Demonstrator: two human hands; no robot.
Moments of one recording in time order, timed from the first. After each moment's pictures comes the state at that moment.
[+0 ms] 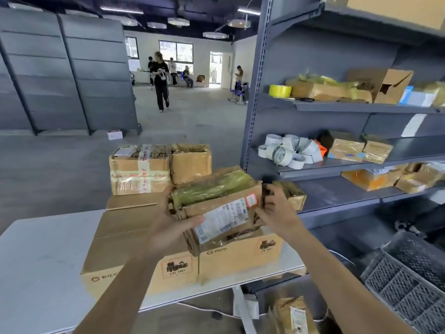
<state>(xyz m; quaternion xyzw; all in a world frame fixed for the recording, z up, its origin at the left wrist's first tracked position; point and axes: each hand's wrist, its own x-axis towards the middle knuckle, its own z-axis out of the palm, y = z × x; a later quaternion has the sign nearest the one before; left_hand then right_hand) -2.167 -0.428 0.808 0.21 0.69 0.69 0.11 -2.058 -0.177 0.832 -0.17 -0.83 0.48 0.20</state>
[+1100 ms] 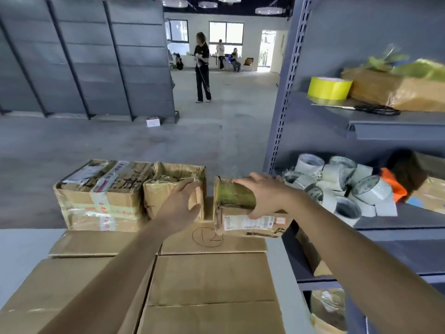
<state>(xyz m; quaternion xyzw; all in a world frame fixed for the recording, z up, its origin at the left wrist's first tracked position) -2.417 -0.198 0.818 0.23 0.93 0.29 -0.03 -2.387 0.059 0.859 0.08 -0.99 0.01 -0.08</state>
